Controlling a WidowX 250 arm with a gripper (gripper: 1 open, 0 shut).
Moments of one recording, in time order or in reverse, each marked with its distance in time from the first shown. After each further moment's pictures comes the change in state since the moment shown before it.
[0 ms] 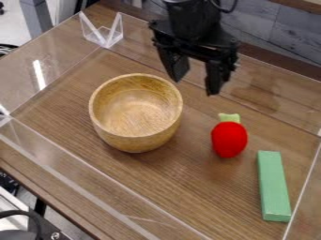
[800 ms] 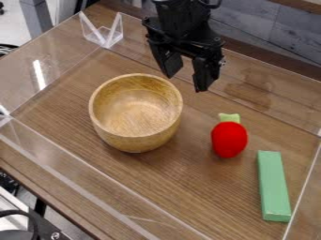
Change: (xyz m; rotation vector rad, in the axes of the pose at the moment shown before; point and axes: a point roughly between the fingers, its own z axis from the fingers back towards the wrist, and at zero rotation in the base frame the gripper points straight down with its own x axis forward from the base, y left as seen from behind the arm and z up) arm 0.004 0.011 -0.004 -0.015 -0.001 -0.068
